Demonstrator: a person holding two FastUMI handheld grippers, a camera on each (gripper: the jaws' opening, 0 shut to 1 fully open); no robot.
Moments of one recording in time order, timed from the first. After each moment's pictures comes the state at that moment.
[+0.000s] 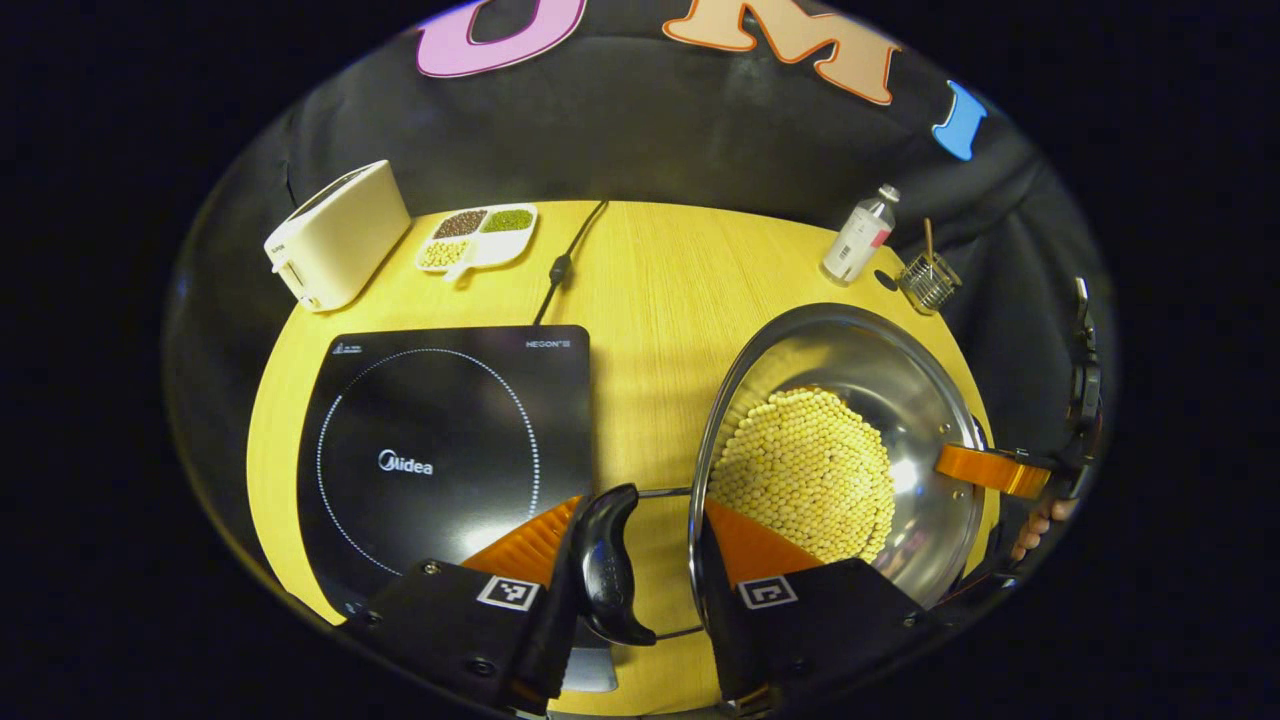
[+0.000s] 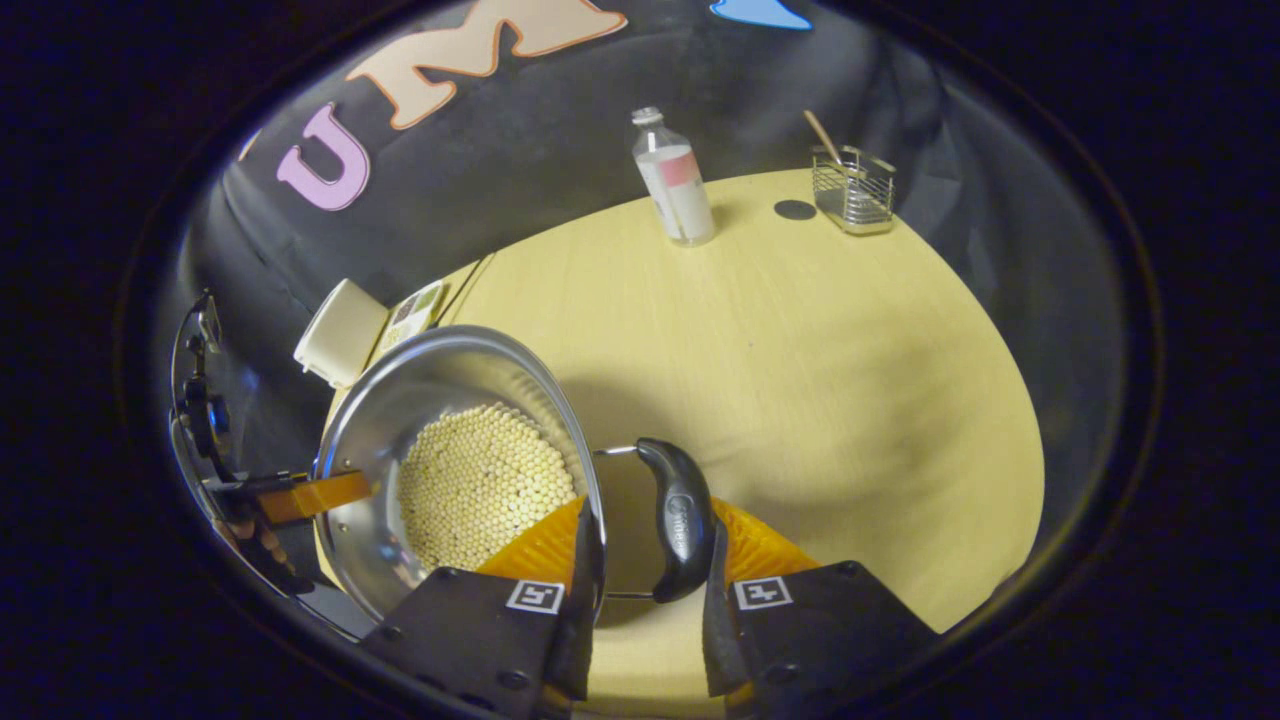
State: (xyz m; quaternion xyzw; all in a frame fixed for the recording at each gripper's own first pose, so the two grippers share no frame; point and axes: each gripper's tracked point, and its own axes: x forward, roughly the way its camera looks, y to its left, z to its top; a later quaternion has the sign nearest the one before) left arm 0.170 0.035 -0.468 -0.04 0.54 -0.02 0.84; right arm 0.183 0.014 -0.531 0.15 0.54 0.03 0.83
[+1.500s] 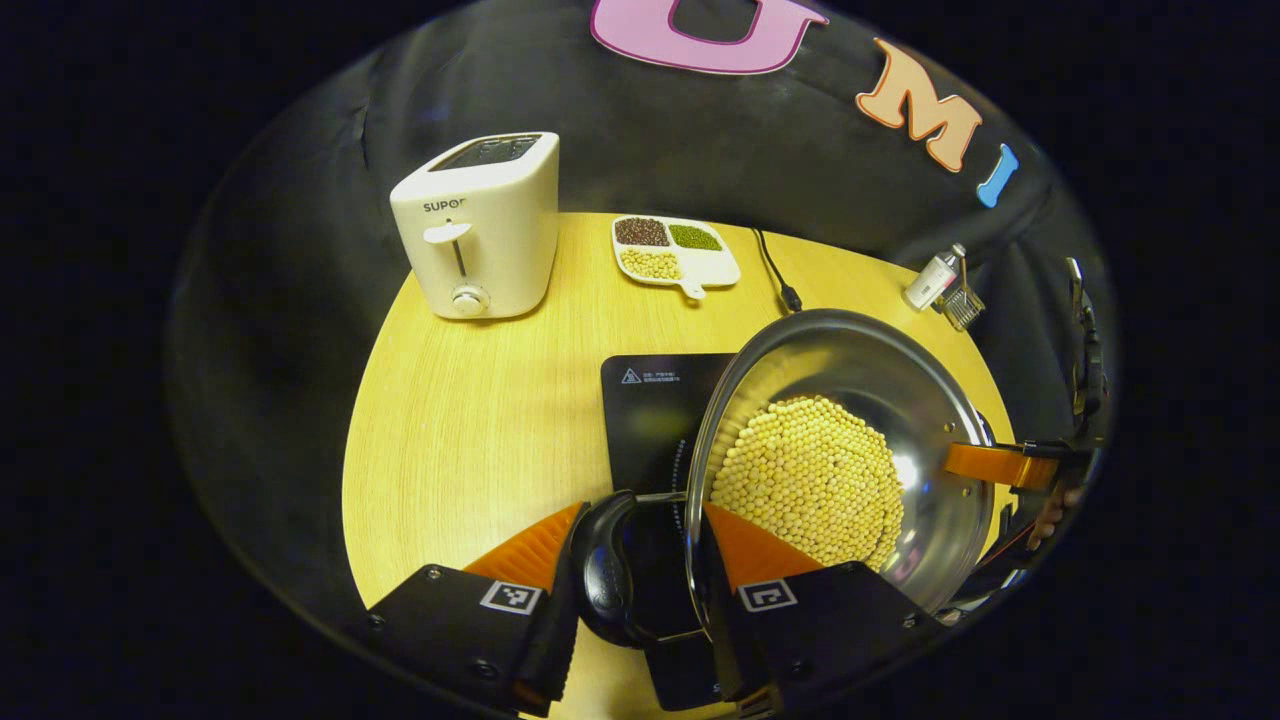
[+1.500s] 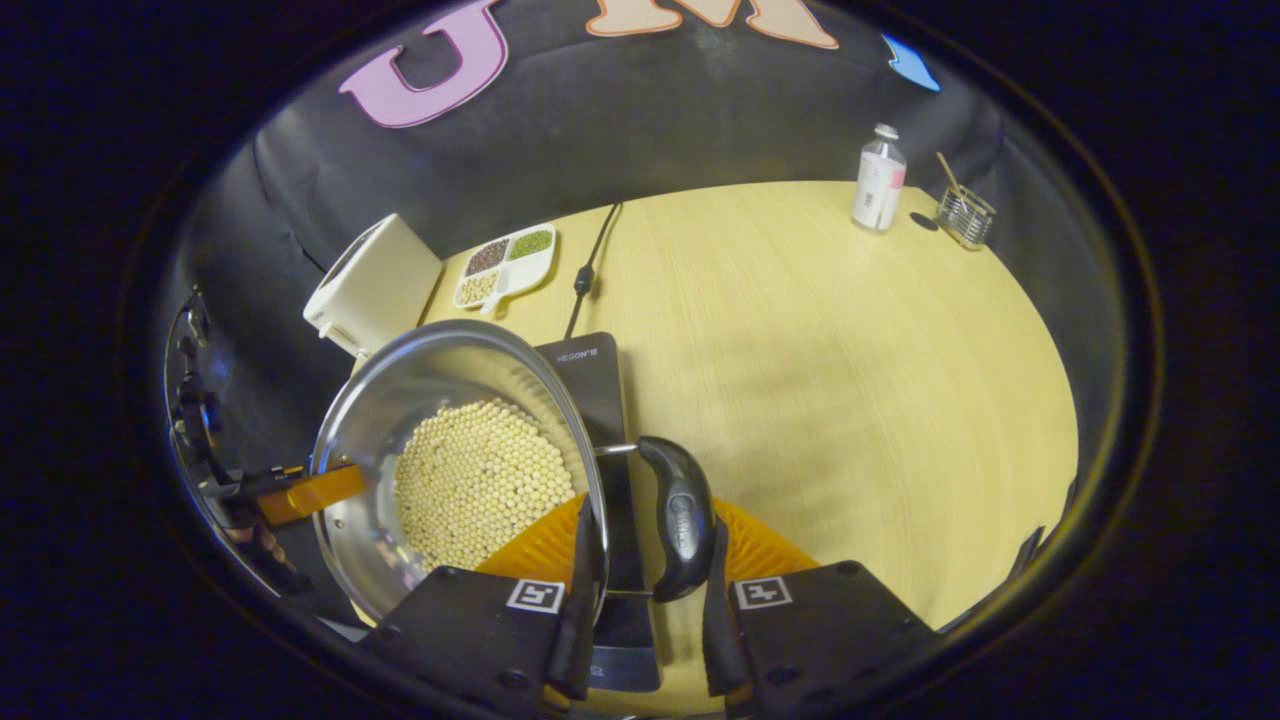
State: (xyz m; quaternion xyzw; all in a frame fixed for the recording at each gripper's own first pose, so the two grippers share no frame) left arm 0.178 0.326 -0.467 -0.04 0.53 -0.06 0.85; right arm 0.185 0.310 -0.523 0.10 0.56 -0.01 0.82
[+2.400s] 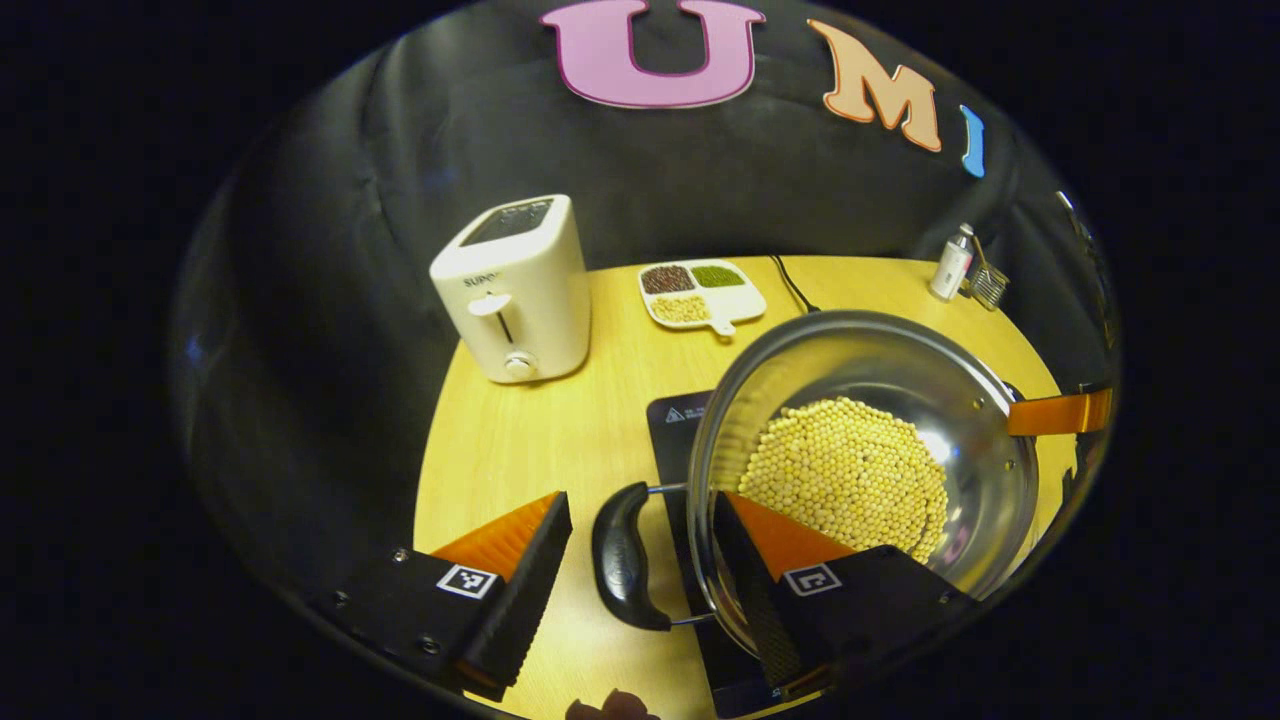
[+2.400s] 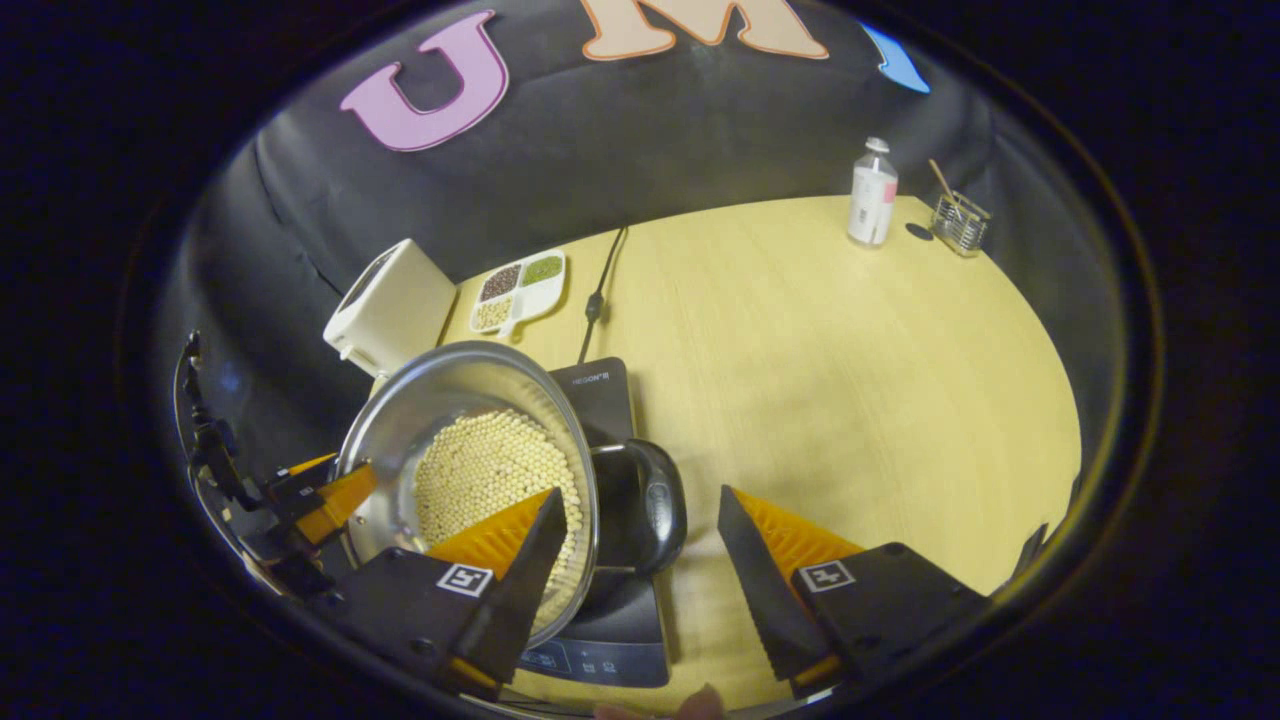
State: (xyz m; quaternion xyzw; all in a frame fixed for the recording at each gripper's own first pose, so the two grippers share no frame) left arm 0.192 0.348 -0.438 0.06 0.44 -0.02 0.90; right arm 0.187 0.303 -0.488 0.11 0.53 0.00 0.84
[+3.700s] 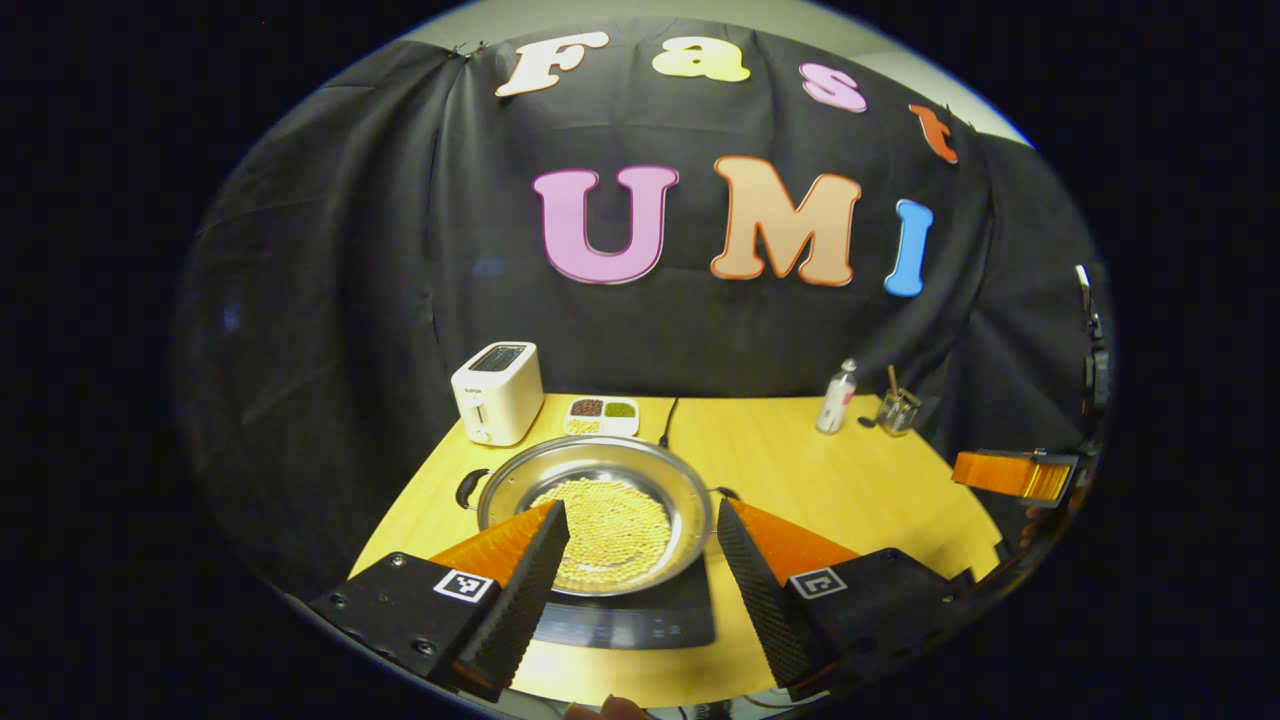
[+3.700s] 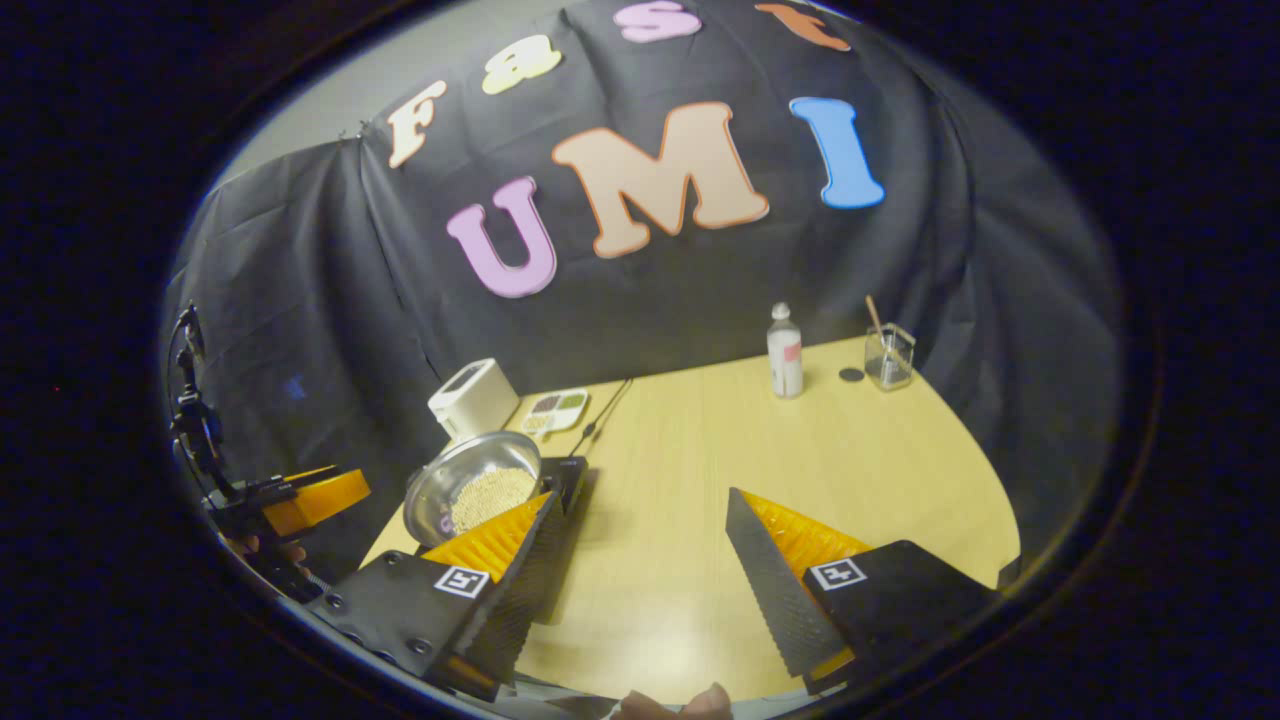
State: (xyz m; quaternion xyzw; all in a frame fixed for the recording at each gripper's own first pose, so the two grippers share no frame) left arm 0.069 0.094 -0.231 -0.01 0.25 0.03 0.97; right arm 0.115 0.090 -0.289 0.13 0.28 0.09 0.95
